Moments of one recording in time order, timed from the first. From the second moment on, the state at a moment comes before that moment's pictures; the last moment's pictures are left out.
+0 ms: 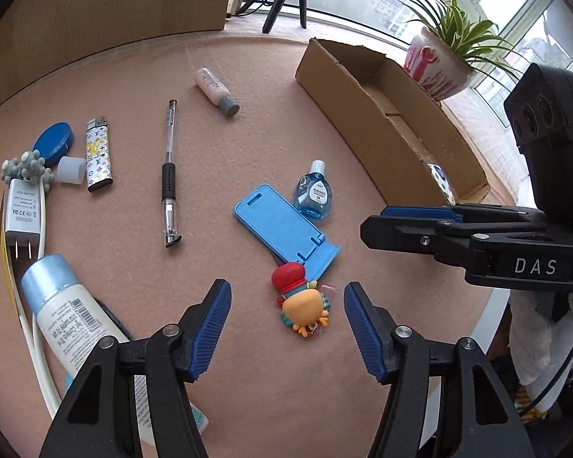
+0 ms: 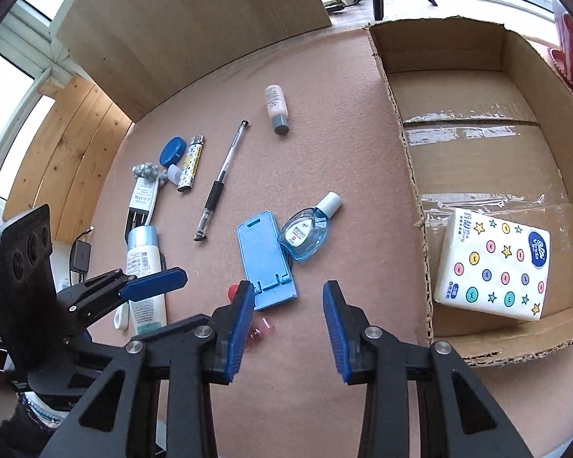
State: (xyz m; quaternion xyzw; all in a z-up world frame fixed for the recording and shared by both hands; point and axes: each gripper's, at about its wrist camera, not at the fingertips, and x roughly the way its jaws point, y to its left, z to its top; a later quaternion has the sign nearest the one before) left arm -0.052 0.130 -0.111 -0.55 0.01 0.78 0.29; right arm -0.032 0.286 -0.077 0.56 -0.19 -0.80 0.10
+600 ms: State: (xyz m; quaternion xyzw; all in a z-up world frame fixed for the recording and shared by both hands) left arm -0.046 0.124 -0.129 -0.56 0.01 0.78 0.26; right arm -0.044 0.257 -0.093 0.58 -0.12 -0.80 0.10
